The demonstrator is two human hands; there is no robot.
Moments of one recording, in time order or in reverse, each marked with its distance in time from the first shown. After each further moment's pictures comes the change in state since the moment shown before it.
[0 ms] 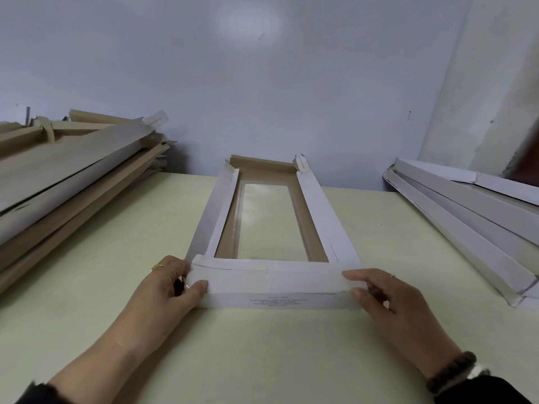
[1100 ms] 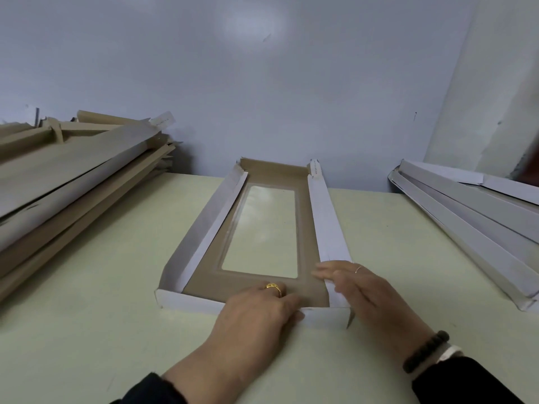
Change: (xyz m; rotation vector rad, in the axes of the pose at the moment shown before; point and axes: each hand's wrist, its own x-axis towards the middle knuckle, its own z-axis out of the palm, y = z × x) left_hand -0.013 0.053 0.068 0.647 -0.226 0.512; right_hand 0.022 -0.018 0.021 -0.002 -0.212 -0.105
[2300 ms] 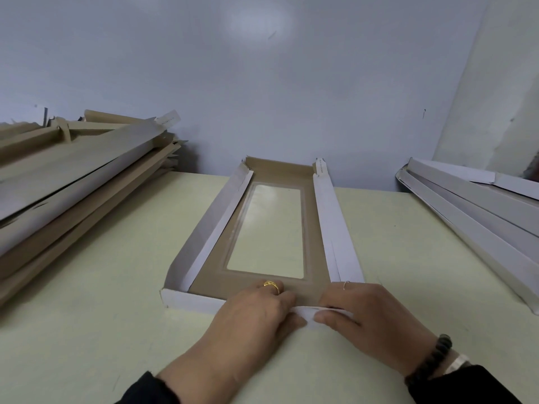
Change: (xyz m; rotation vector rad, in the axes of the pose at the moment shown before) left_hand -0.003 -0.010 0.001 0.002 -0.049 0.022; right_hand -0.003 -0.016 0.002 -0.417 -0.165 -0.209
